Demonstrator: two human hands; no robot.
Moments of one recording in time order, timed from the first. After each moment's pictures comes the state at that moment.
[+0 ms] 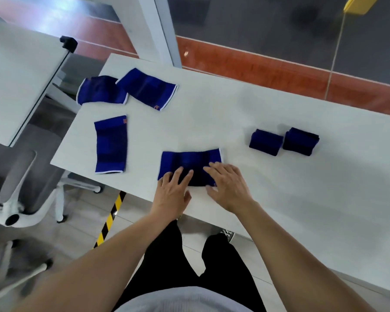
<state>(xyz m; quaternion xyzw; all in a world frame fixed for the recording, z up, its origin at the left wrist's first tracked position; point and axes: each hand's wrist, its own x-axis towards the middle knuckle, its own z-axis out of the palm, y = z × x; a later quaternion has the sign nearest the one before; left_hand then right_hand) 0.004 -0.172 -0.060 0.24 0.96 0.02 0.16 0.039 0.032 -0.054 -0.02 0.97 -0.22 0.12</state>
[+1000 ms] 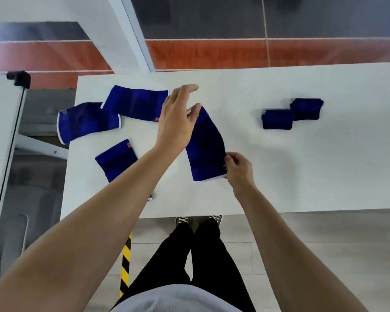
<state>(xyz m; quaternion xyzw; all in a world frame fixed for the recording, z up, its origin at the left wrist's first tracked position) -0.203 -0.159 0.043 0.34 0.86 0.38 0.05 -0.031 -0.078 -0.030 0.56 0.56 -0.61 -0.04</state>
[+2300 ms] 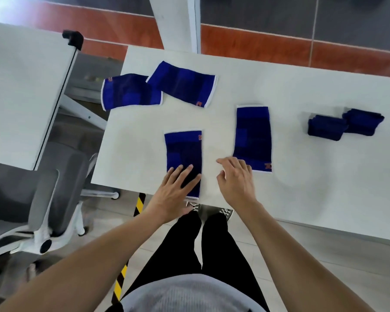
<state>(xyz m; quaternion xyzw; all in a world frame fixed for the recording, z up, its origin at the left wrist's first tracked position) -0.107 -0.369 -0.072 0.45 0.87 0.03 0.22 -0.038 -0.159 -0.057 0.22 0.94 -0.25 0.05</state>
